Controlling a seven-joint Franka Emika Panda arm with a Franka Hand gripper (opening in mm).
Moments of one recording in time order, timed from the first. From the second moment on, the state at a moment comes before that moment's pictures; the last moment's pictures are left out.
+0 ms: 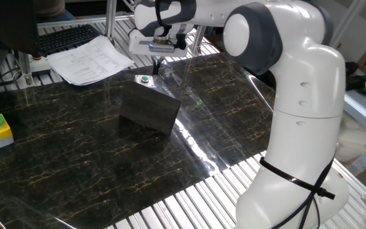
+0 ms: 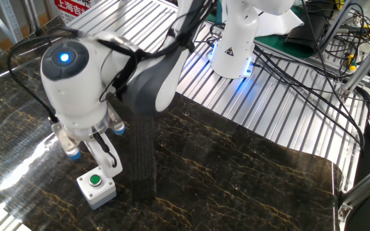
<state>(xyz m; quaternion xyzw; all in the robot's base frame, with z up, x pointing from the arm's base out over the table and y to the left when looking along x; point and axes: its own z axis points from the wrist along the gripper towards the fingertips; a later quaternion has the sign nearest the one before) 0.654 -0.089 0.185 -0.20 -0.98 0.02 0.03</state>
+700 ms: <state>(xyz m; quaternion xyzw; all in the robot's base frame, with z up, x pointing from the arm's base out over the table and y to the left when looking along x) 0.669 -0.085 0.170 -0.20 -0.98 0.03 0.05</state>
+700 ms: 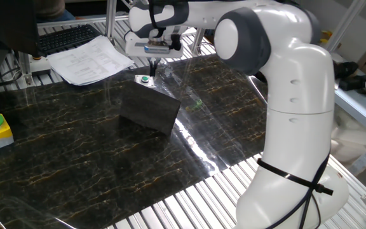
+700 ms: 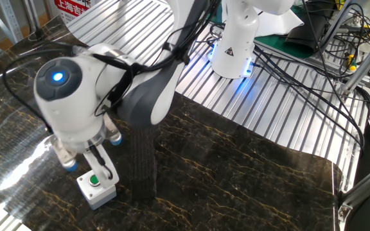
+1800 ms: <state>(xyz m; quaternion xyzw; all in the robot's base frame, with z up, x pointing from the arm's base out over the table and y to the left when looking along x) 0.678 -0.082 0.163 -0.20 -0.98 0.04 0.05</state>
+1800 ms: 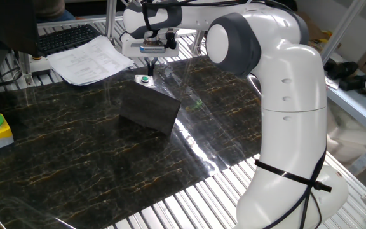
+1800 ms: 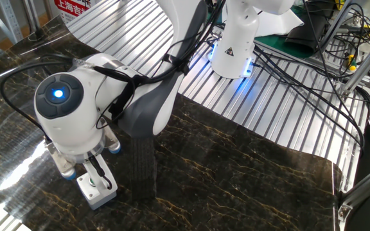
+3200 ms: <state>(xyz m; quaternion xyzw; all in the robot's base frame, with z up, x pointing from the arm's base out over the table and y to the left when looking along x) 0.680 -0.084 0.162 -0.20 -0.98 0.06 0.05</state>
